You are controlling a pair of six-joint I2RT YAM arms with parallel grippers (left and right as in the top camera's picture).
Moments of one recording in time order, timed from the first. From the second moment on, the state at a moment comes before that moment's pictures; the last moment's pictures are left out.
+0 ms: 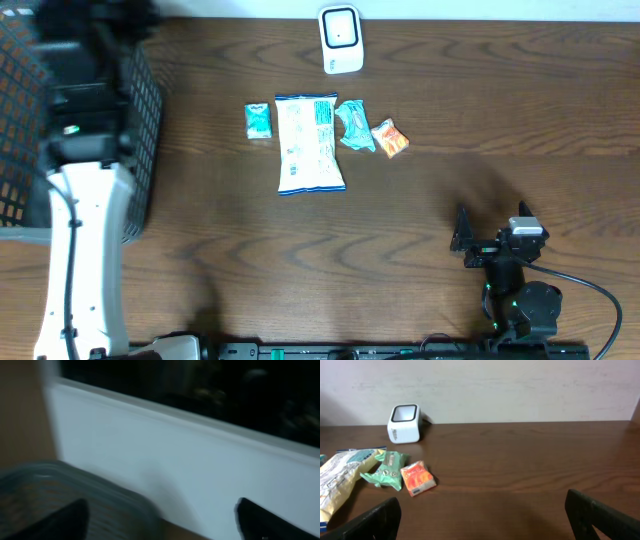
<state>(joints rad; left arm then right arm) 0.10 1.44 1.48 -0.14 -0.19 -0.22 0.01 0.02 0.01 -0.07 -0.03 0.02</state>
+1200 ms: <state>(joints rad) 0.46 1.78 1.48 -0.29 -0.19 -0.54 0.01 0.02 0.01 -0.07 -0.03 0.02</state>
